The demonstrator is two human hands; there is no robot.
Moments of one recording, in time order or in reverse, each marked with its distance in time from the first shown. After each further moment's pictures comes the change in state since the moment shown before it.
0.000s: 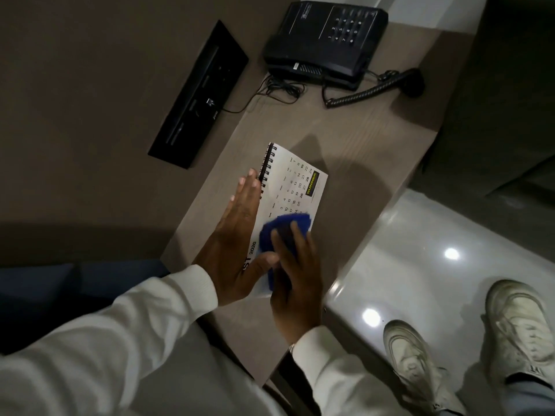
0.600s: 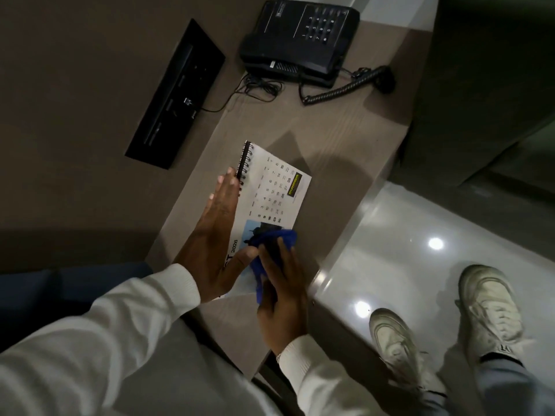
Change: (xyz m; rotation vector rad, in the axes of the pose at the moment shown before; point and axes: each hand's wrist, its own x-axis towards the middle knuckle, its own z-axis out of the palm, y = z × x) left_hand 0.000 -0.001 -0.002 -0.005 -0.003 0.023; right_hand -0.029 0.012 -0.001 0.029 0.018 0.064
